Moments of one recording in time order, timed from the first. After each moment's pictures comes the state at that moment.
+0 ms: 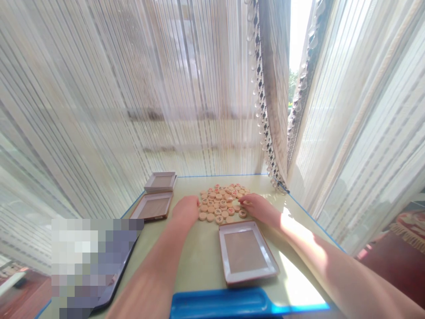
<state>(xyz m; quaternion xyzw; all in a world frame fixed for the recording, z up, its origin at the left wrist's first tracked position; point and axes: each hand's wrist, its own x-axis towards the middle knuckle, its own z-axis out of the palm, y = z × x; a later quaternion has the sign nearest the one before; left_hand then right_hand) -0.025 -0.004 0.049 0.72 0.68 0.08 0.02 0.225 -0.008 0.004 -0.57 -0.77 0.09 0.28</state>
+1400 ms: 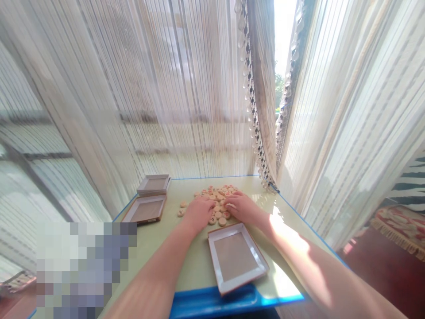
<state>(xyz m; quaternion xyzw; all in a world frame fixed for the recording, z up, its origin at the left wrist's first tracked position) 0.007 -0.001 0.026 0.88 0.44 0.17 -0.03 0.208 -0.002 0.005 -0.43 -0.87 -0.04 0.24</state>
